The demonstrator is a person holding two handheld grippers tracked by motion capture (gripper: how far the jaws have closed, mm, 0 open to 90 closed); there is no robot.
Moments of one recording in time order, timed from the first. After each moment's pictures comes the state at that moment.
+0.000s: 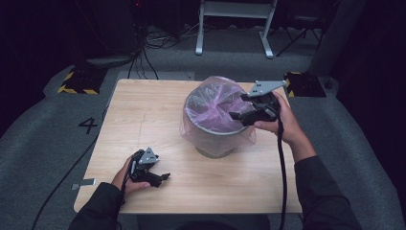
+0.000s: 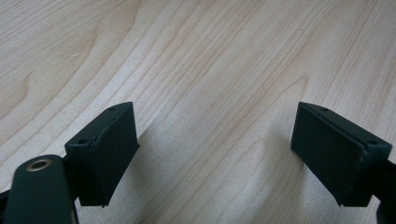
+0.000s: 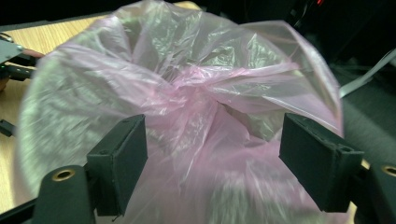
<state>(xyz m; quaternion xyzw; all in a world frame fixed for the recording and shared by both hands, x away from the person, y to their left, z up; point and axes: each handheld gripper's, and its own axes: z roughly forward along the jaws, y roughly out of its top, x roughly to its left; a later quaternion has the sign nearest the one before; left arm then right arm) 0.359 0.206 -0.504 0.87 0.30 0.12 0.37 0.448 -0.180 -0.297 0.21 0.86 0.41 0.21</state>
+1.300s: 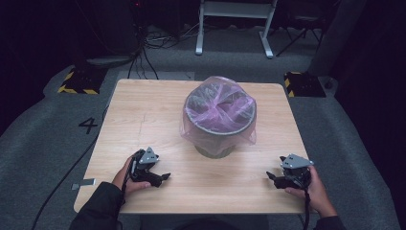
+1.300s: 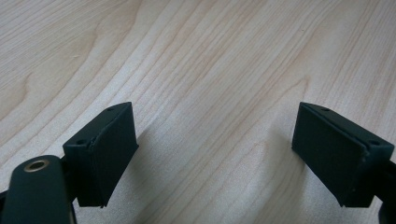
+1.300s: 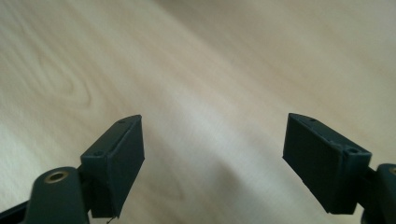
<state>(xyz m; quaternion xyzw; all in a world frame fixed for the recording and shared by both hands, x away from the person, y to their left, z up) 0.360 0.205 -0.504 0.87 0.30 0.12 0.36 0.346 -0.308 -0.486 0.32 0.86 0.30 0.25</state>
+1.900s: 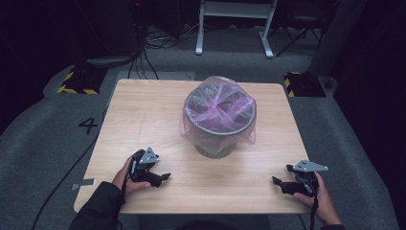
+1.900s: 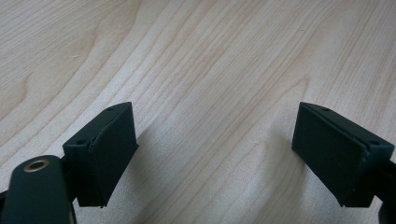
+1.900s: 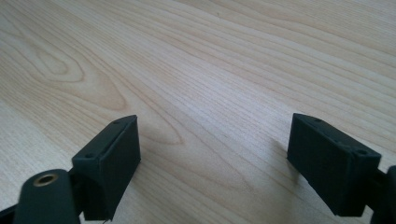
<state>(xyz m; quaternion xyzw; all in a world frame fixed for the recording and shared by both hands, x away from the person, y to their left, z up) 0.360 0.205 -0.504 0.87 0.30 0.12 0.36 0.335 -0.340 -0.503 0.42 0.82 0.36 0.18</state>
